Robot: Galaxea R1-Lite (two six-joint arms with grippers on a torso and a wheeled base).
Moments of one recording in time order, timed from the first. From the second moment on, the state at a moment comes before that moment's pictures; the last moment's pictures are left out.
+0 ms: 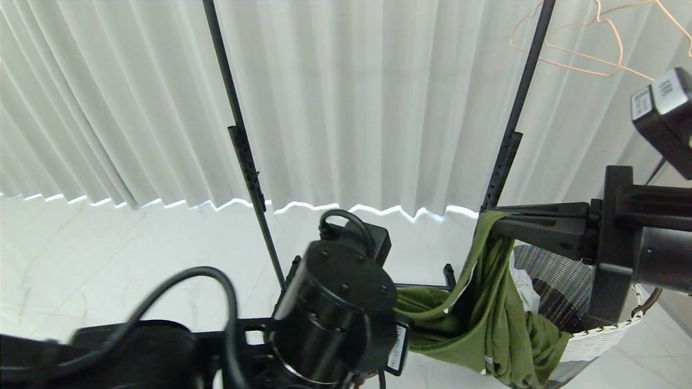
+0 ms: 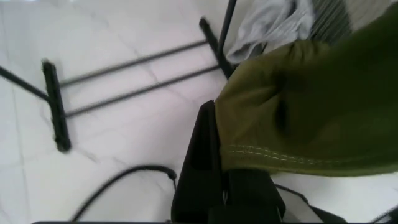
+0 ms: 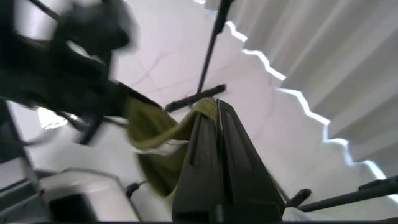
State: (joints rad) left arm -1.05 1.69 -0.88 -0.27 0.45 -0.26; right arm 0.91 1.26 -0.97 -0.09 0.07 -0.21
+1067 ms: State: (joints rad) left arm -1.01 1.30 -1.32 0.26 0.66 0.14; right arm 0.85 1.15 -1.00 -0.20 -0.13 -0.26
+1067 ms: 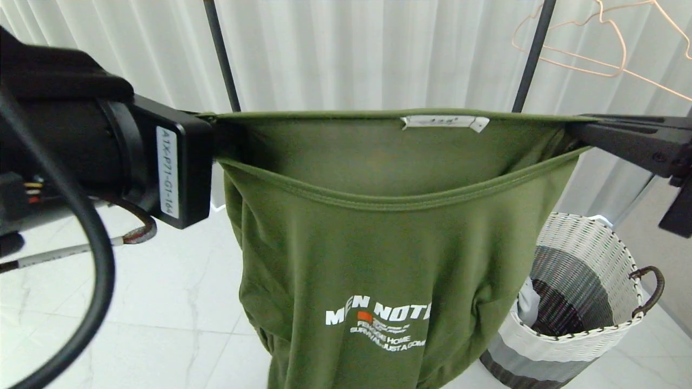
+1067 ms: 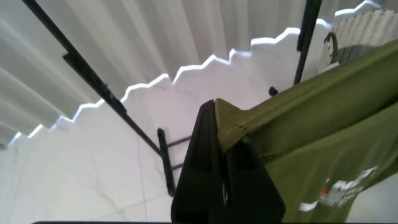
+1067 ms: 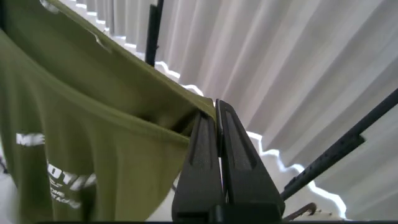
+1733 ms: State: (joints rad) left arm -1.04 1.30 -1.50 0.25 0.66 0.36; right arm 0.85 1.15 -1.31 0.13 -0.13 -0.30
